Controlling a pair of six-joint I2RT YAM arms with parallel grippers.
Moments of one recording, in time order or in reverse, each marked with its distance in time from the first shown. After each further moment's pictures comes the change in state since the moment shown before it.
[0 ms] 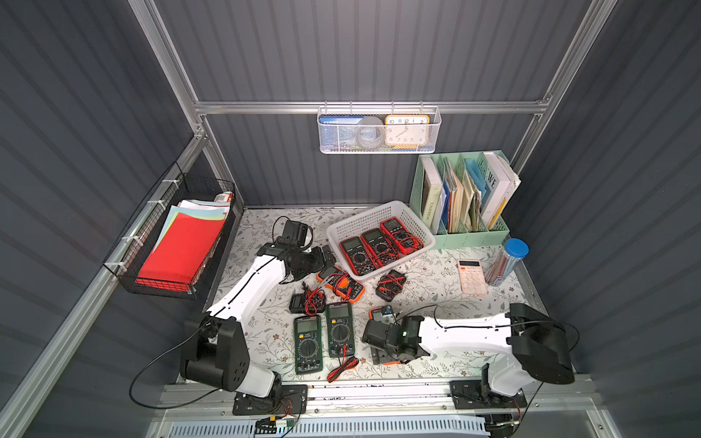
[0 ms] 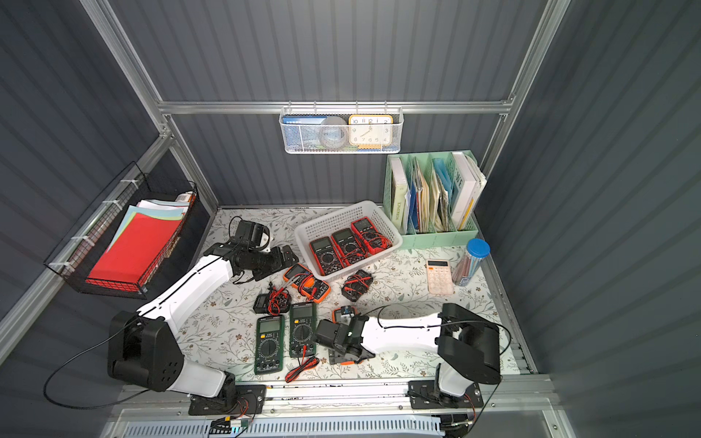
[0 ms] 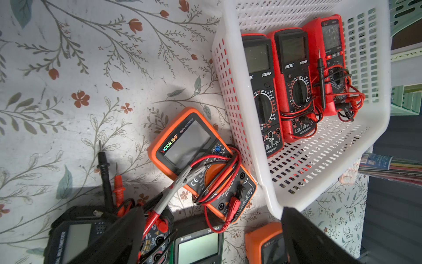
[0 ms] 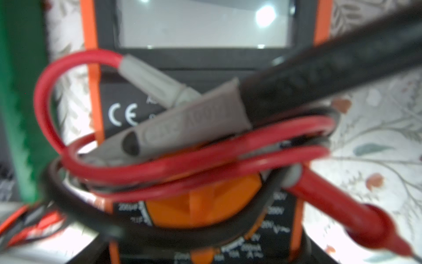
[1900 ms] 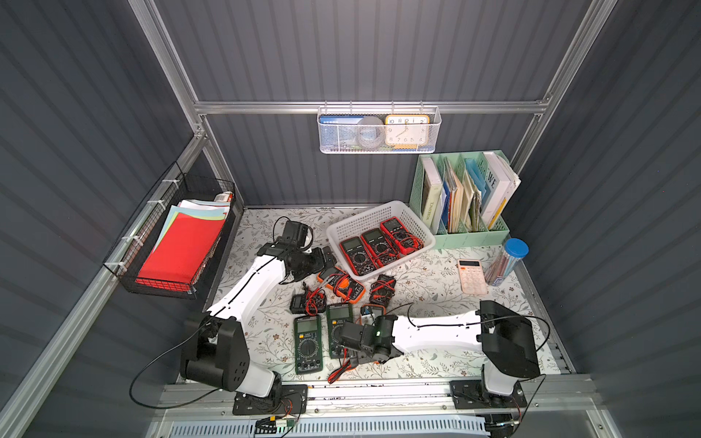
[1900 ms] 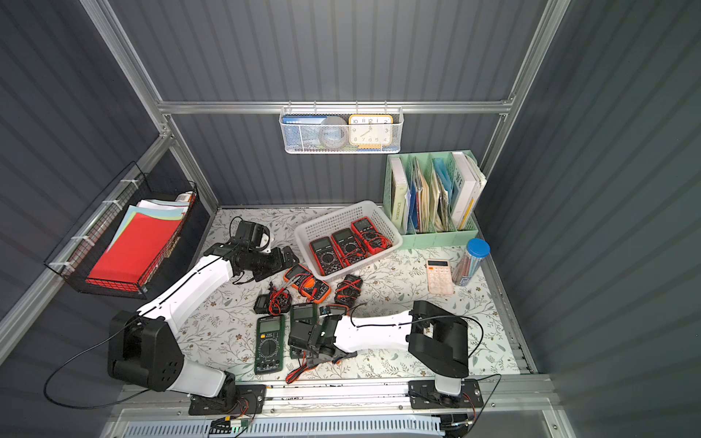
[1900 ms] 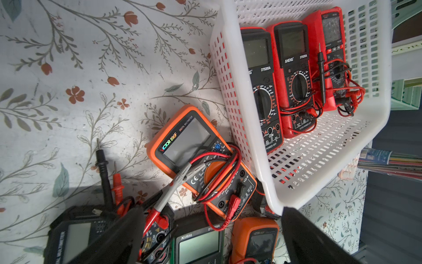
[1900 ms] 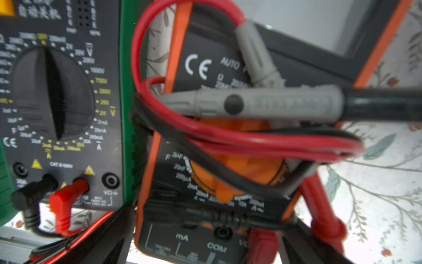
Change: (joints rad) left arm 0.000 0.000 -0.007 -0.008 0.016 0.010; right arm 0.040 0.250 0.261 -0.060 0.023 0.031
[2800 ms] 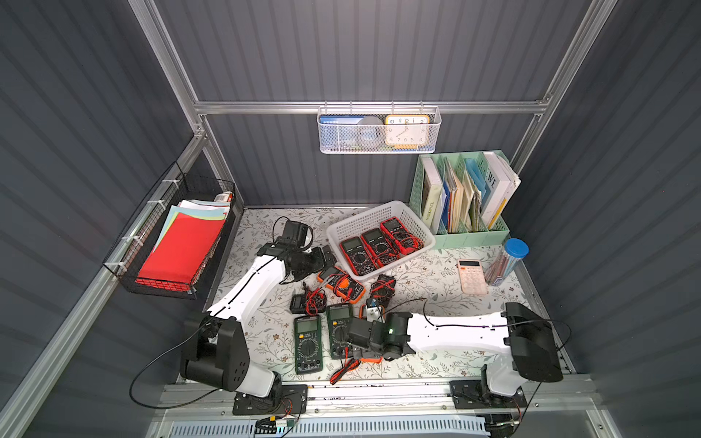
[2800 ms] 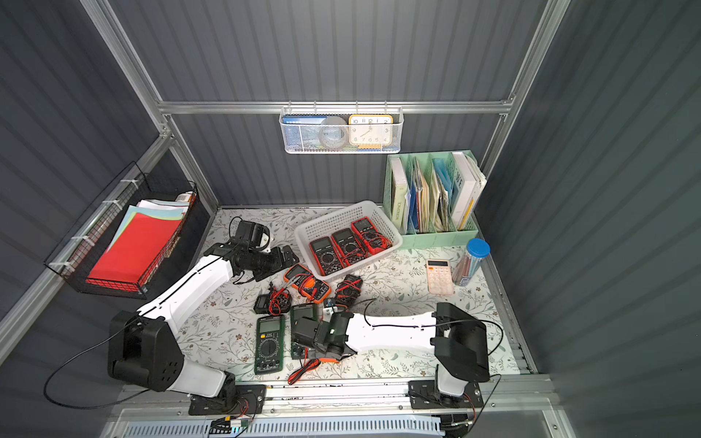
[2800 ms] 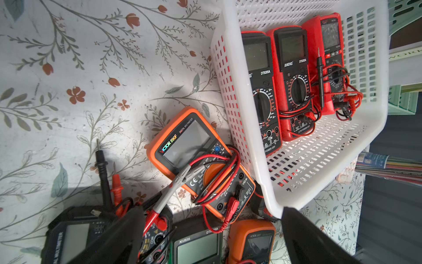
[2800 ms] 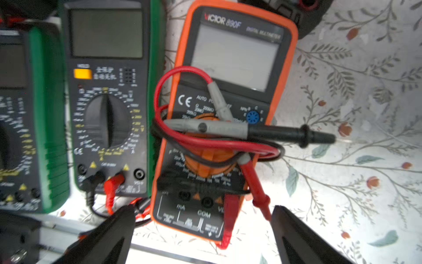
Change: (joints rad) left arm 0.000 0.000 0.000 0.008 -0.004 -0.019; right arm 0.031 -0.150 -0.002 -0.051 0.102 0.031
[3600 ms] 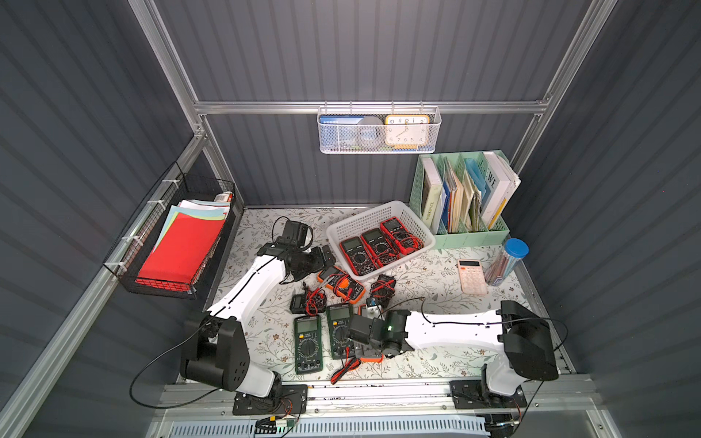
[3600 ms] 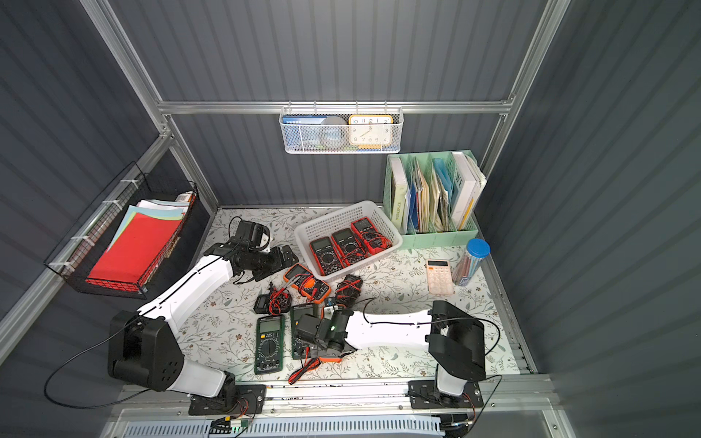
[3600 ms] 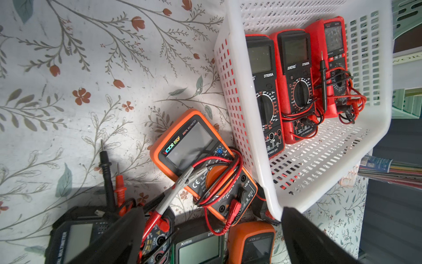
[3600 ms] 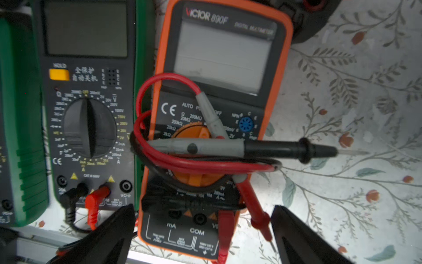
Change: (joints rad) left arm 0.000 0.000 0.000 0.000 -0.011 -0.004; right arm -0.048 0.066 -0.021 0.036 -0.019 -0.048
